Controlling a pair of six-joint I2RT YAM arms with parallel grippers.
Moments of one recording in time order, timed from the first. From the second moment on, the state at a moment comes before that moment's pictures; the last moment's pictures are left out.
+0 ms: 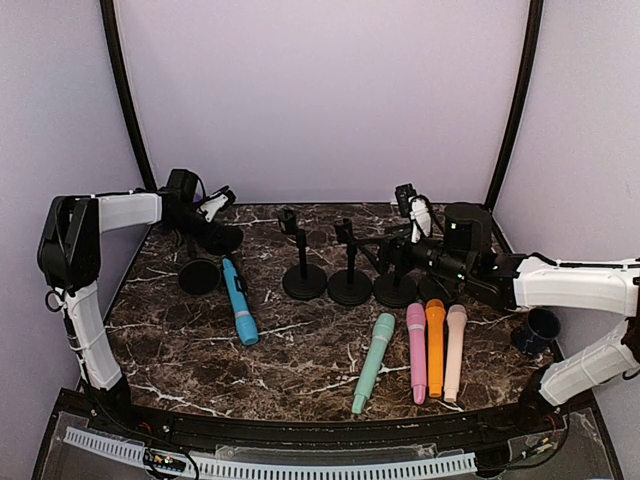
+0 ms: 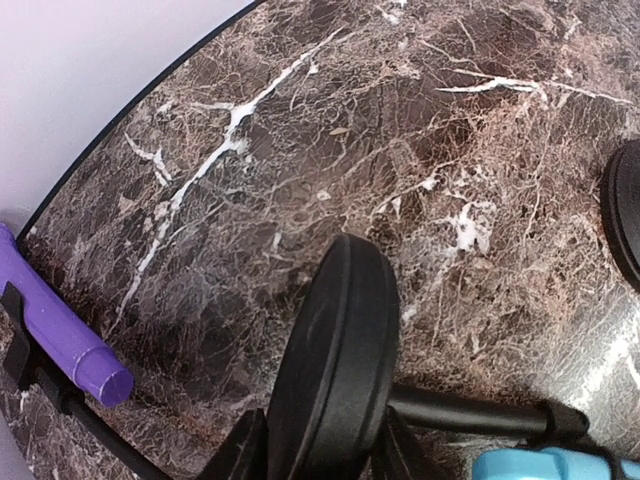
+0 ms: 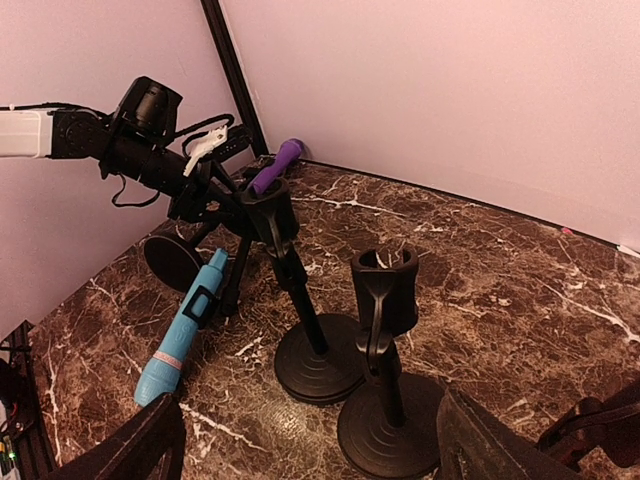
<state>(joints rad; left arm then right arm) -0.18 1.93 1.42 -0.40 0.20 0.49 0.77 1.30 0.77 0.31 -0.06 0.21</state>
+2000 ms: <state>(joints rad) -0.20 1.24 0.86 -0.31 0.86 -0.54 0.86 1.21 0.75 0.50 -0.49 0.21</state>
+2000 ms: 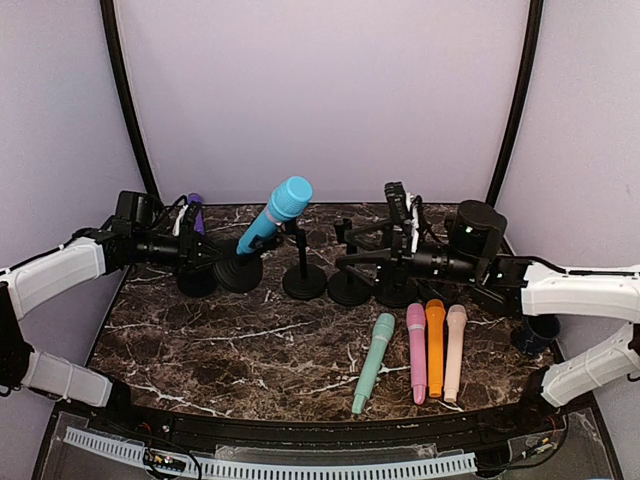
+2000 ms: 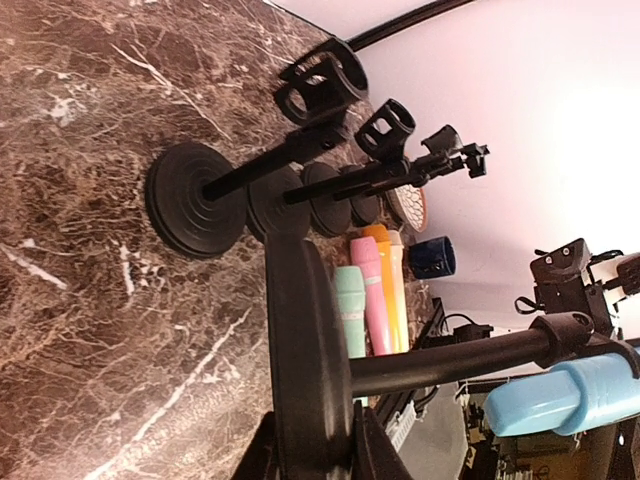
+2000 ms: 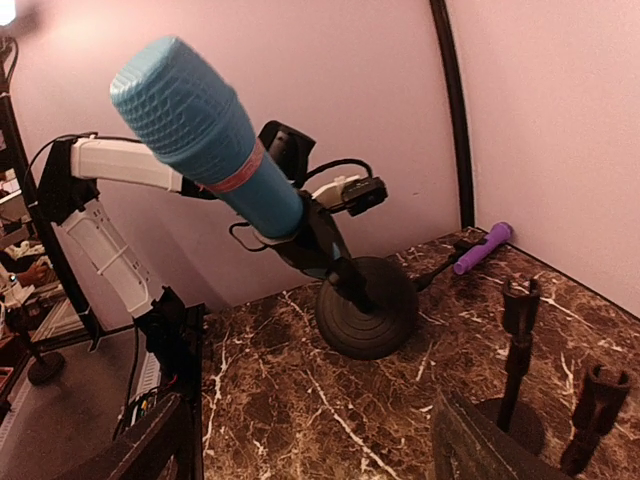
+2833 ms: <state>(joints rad) -0.42 1.28 0.83 -0.12 0.99 -0.68 1.04 1.48 0.86 0.67 -0.40 0.11</state>
